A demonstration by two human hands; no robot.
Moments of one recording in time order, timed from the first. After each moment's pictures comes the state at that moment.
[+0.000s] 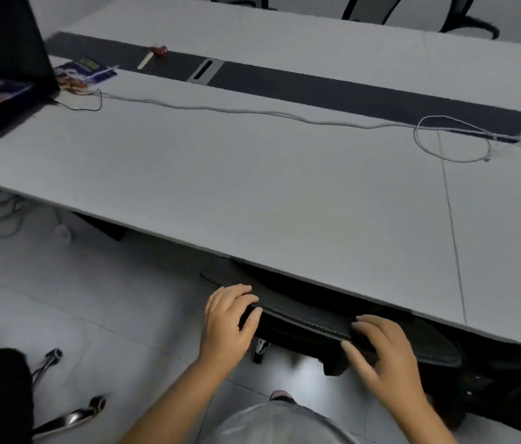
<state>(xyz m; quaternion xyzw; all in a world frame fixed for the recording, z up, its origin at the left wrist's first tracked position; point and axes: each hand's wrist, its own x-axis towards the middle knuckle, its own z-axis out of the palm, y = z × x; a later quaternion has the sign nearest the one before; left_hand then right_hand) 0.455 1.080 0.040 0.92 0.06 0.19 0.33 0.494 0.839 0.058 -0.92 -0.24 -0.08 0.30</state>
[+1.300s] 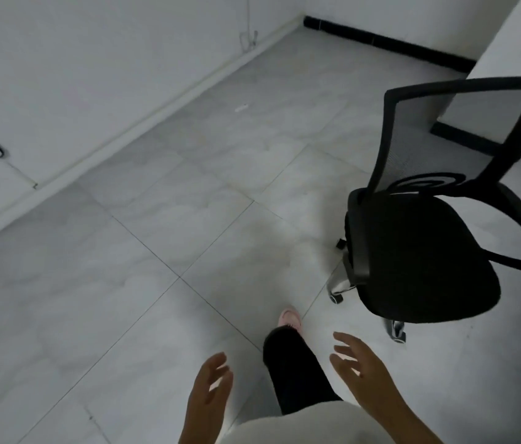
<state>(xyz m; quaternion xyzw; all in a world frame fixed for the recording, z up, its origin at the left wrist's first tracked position) -0.199 1.005 -0.008 0.09 0.78 0.52 0.32 -0.037 1.182 0.013 -0.43 -0.69 0.58 0.06</state>
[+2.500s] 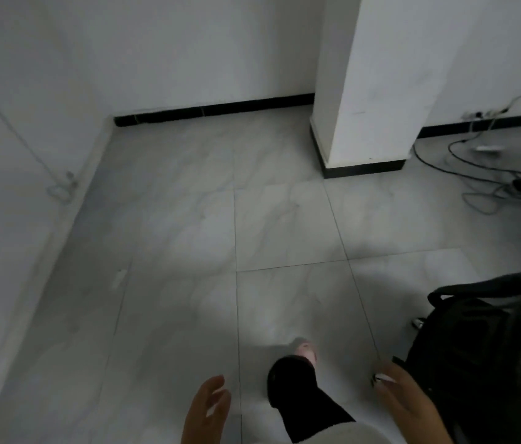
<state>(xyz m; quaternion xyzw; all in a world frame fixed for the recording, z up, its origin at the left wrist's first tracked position) -0.750 1.726 -0.005 0.35 0.73 0.35 0.47 -0.467 1.724 0.011 -0.74 -0.34 0.49 0.32</state>
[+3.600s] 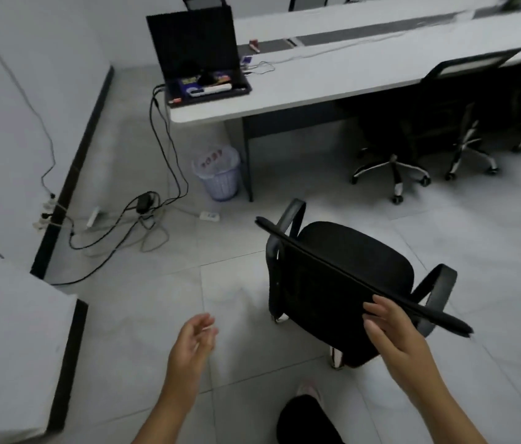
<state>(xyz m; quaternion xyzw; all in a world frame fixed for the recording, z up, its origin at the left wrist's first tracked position) -0.332 2.211 0.069 0.72 0.09 -0.08 0.68 -0.389 1.936 0.096 -0.78 0.17 -0.08 0.60</state>
